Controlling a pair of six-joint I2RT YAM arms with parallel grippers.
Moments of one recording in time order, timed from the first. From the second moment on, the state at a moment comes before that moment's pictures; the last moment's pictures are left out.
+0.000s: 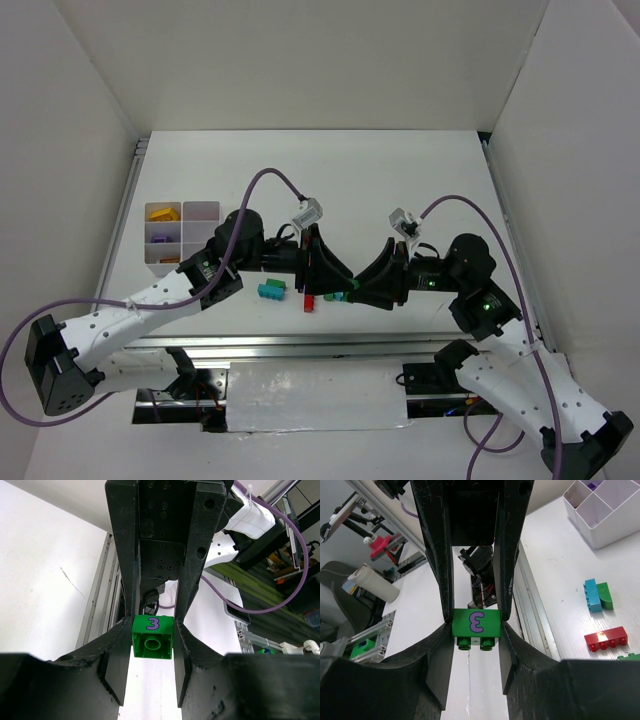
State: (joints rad) left arm -0.88 1.14 0.97 0.14 0.69 -0.54; right arm 0.53 0.64 0.68 -0.04 -0.94 0.51
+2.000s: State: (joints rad) left arm -0.08 1.03 0.92 -0.41 -0.26 -0.77; right arm 0.53 0.63 0.65 -0.11 -0.84 0.45
